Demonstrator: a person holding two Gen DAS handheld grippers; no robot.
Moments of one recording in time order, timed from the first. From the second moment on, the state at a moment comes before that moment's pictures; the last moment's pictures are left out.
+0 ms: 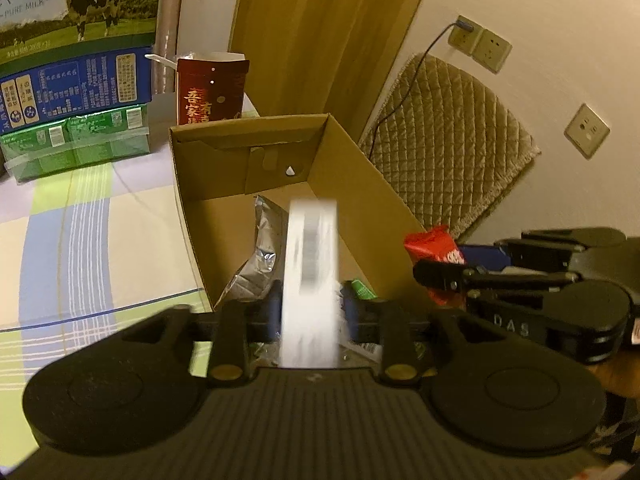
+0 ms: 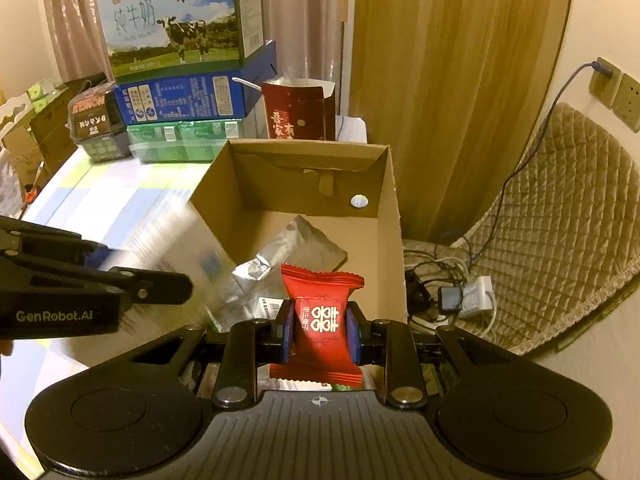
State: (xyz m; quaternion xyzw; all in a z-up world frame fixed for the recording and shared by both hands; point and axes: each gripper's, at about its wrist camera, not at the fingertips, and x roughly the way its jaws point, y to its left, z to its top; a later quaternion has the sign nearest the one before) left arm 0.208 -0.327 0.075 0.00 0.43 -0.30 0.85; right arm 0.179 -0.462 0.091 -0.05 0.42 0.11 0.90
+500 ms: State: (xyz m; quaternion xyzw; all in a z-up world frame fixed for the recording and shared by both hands) left arm 0.198 -0.314 0.075 0.04 0.42 -0.30 0.86; right arm 0.182 -0.458 0.081 -0.04 0.42 0.11 0.90
